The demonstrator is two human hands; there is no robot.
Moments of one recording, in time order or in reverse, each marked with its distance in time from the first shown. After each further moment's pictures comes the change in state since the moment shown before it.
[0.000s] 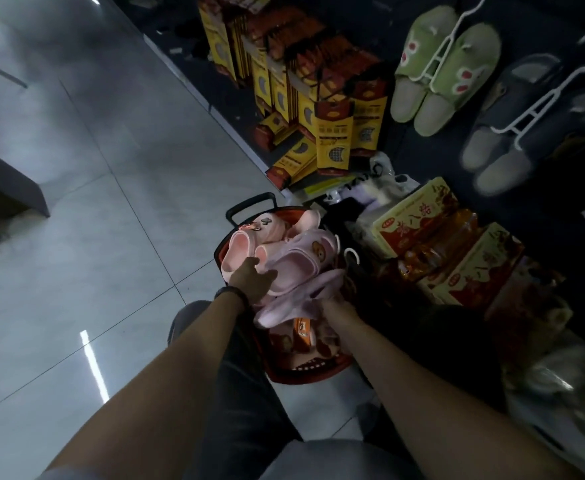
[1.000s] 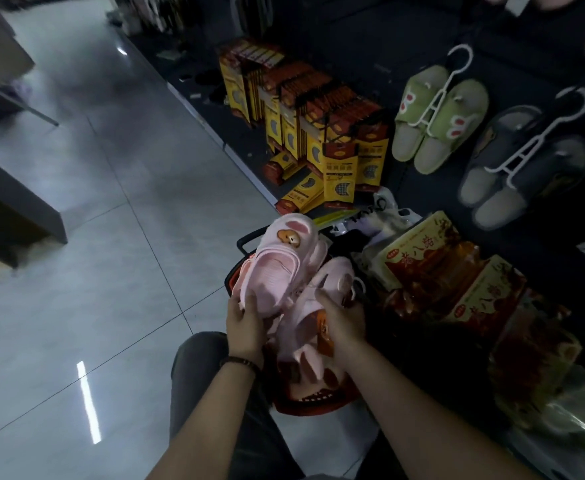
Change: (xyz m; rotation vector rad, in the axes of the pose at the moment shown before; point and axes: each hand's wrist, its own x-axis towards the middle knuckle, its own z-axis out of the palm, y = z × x) left_hand -0.075 -0.011 0.017 -0.985 0.341 0.078; right_hand -0.037 -0.030 0.012 0.345 0.234 -0.335
